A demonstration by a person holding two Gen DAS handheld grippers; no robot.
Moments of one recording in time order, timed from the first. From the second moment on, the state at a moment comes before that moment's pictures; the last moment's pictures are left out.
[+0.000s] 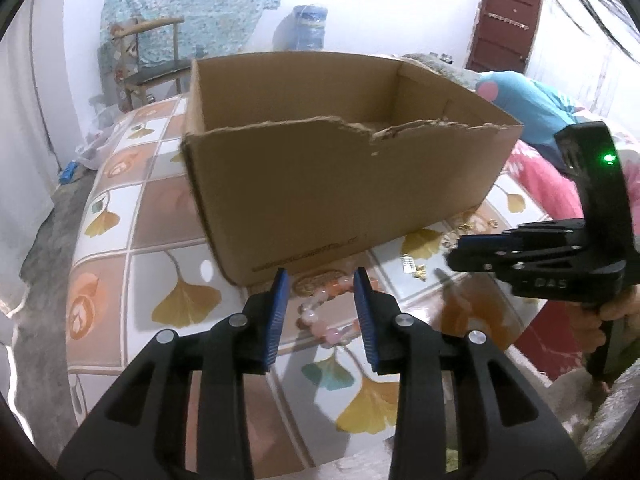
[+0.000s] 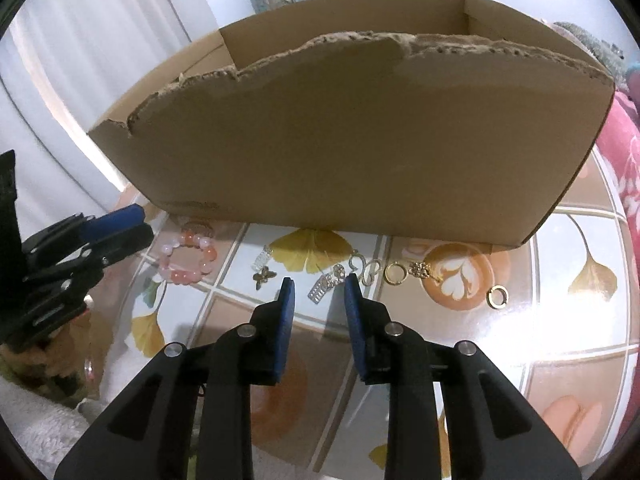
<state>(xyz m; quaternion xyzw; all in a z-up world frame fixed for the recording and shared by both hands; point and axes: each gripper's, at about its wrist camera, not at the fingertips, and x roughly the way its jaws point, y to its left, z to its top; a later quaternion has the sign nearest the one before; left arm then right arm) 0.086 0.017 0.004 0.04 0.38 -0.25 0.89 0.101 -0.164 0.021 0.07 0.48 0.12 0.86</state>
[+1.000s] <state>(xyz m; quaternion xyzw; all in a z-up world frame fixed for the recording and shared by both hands) 0.099 -0.061 -0.012 0.08 0.41 -0.30 0.86 0.112 -0.151 0.014 0.02 0.47 0.12 0.88</state>
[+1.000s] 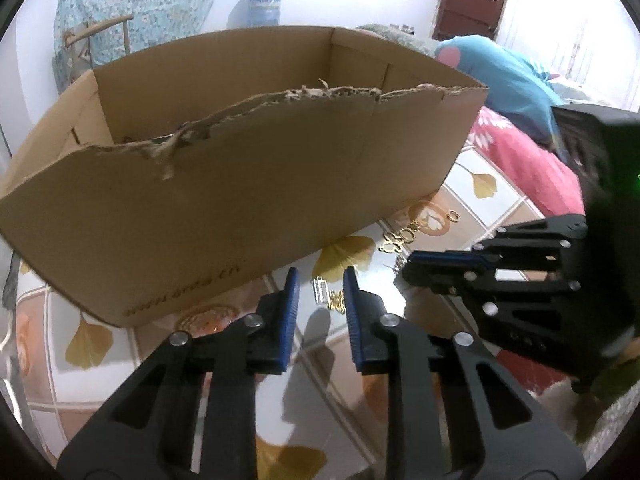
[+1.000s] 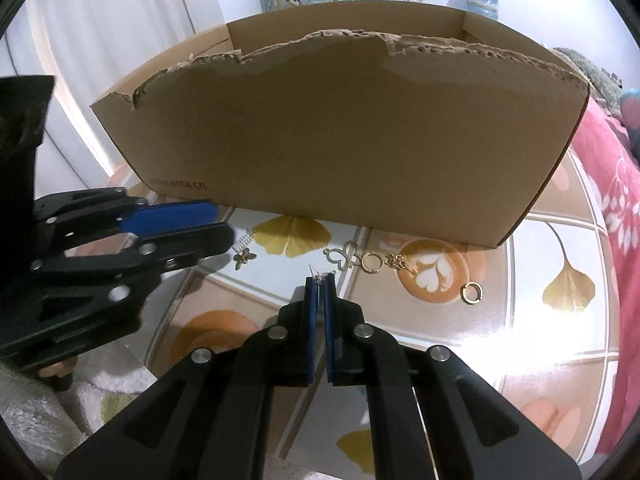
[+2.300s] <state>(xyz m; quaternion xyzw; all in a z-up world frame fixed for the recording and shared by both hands) 0.117 -0.091 -0.016 0.15 0.48 -0.25 0.83 0.108 -0.177 0.008 0.07 0.44 0.15 0.88</state>
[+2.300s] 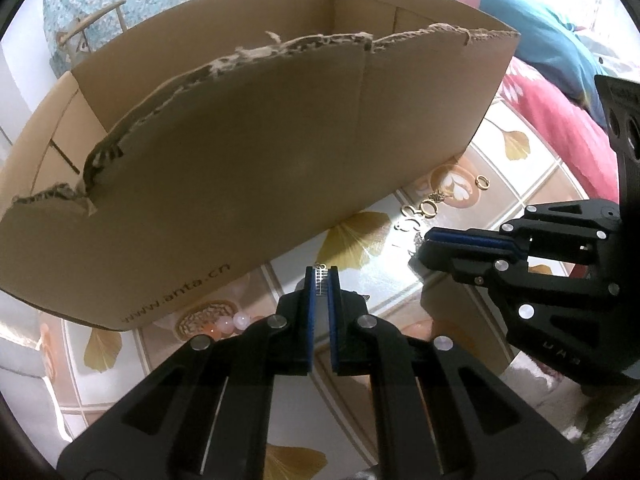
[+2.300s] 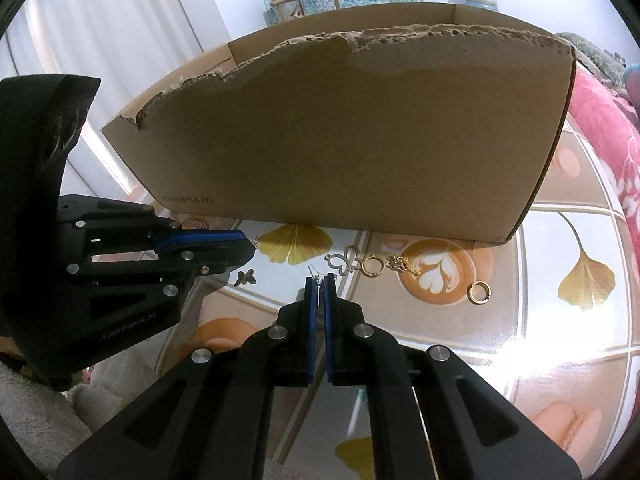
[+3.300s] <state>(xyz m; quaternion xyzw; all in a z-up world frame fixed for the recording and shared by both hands) 0.081 -0.064 0.041 0.12 0.39 -0.29 0.86 0.091 -0.187 0.056 0.10 0.39 0.17 0.90</state>
